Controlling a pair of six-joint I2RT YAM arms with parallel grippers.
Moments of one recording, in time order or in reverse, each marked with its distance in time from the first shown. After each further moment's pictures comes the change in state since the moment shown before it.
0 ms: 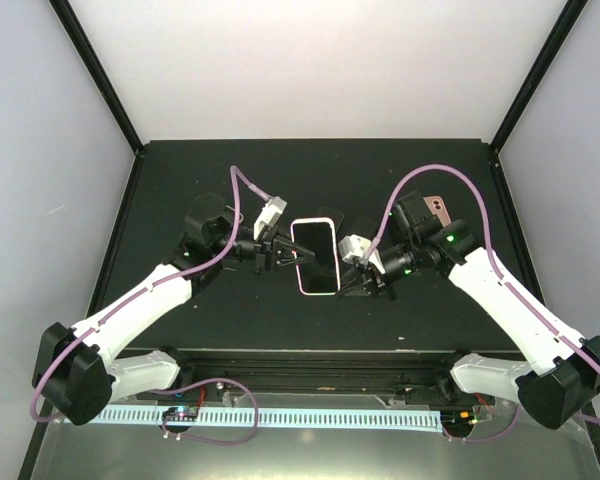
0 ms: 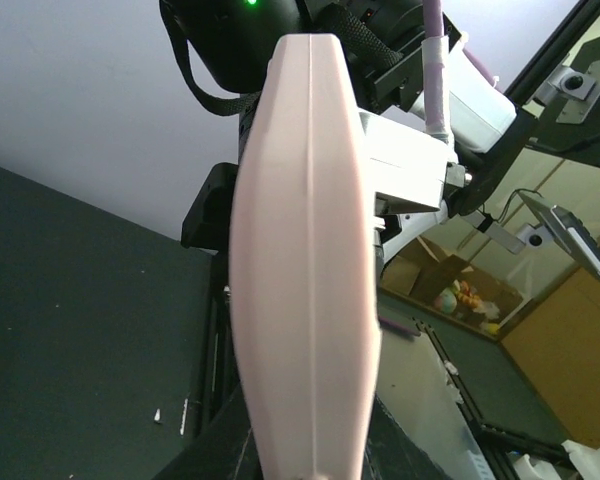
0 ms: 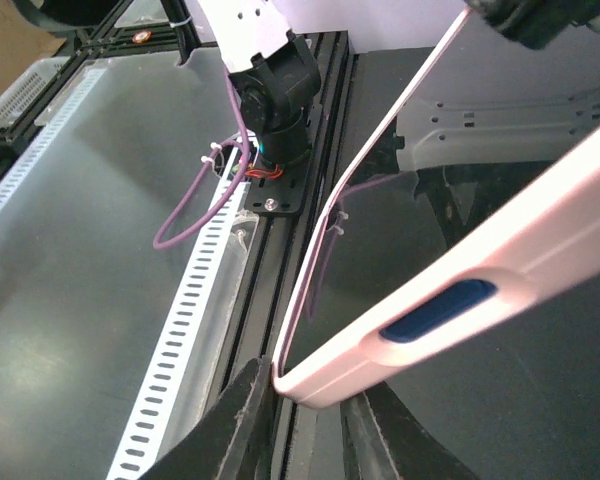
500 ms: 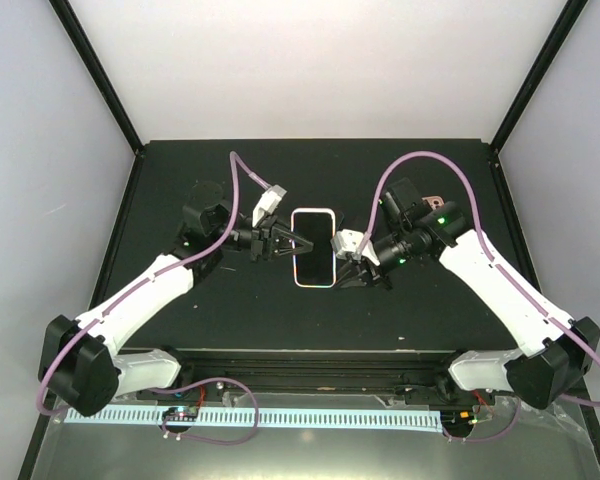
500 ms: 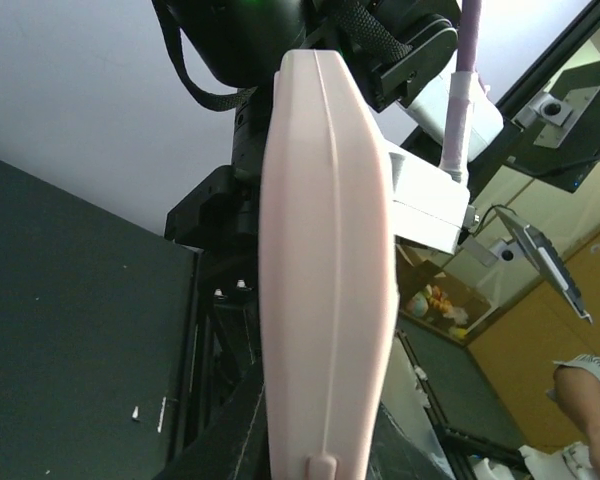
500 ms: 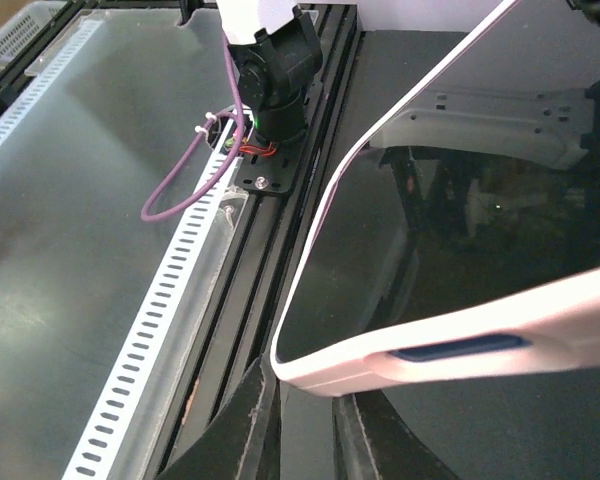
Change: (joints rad) left arm 0.027 0.053 0.063 0.014 0.074 -0.113; right arm 0.007 0.109 0.142 -0.119 0.058 -0.140
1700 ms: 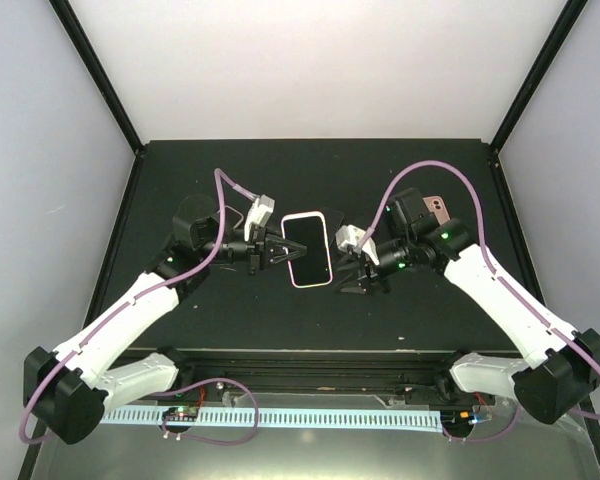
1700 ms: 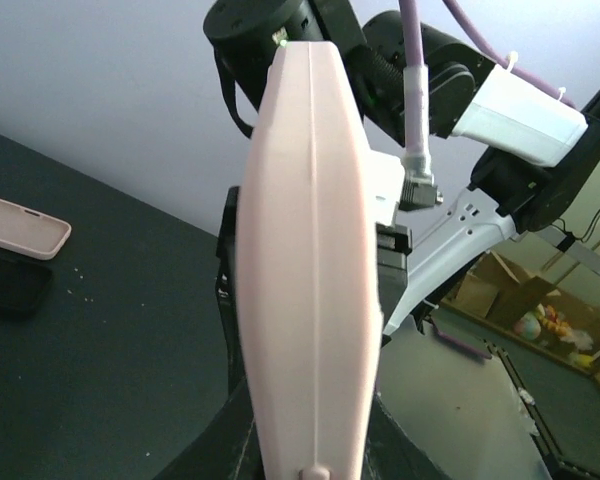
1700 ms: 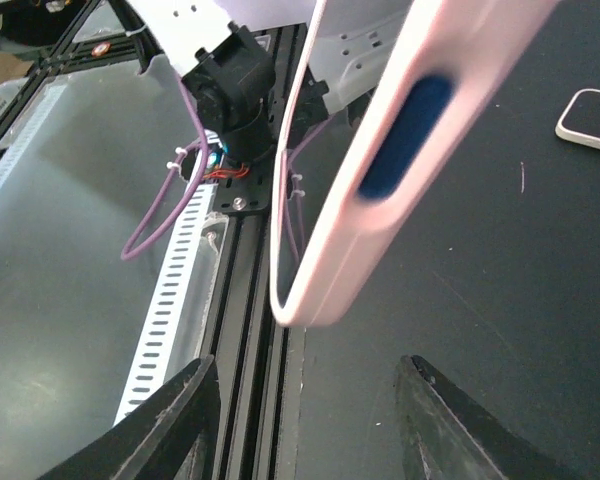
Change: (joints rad) left arm -0.004 -0.167 -0.036 -0.250 -0.218 0.249; right arm -0.031 -0.092 -0.185 0.226 -0.023 0.260
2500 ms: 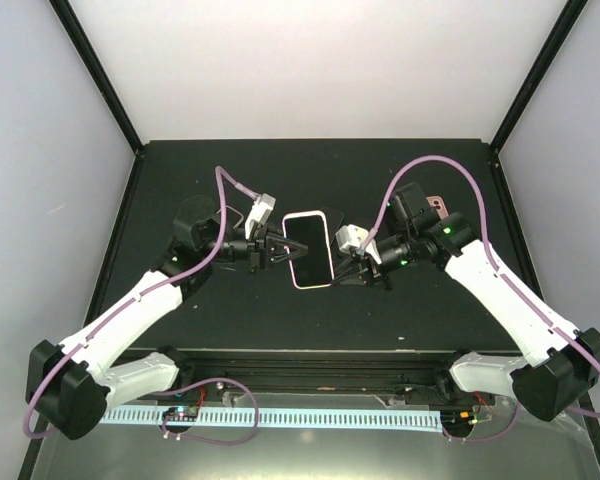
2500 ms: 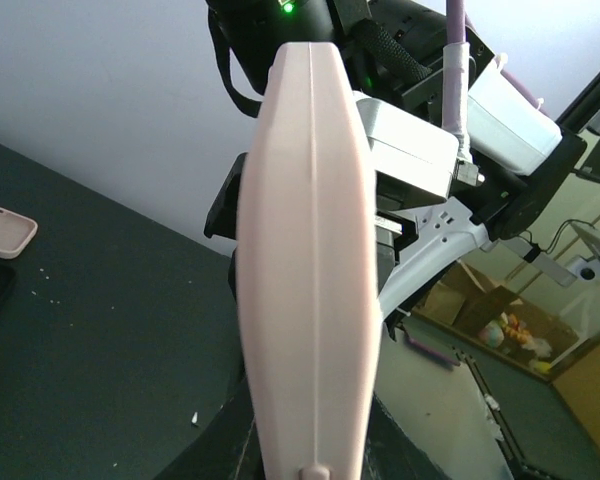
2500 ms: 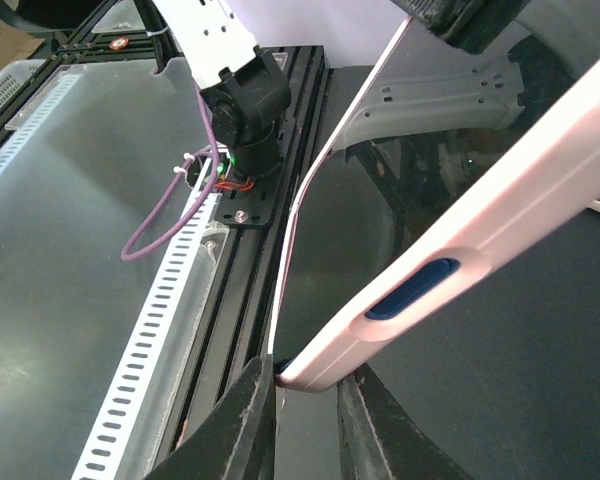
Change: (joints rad) left arm 0.000 0.029 -0.033 0.126 0.042 -0.105; right arm 0.007 0.029 0.084 -0.052 -0.032 -0.116
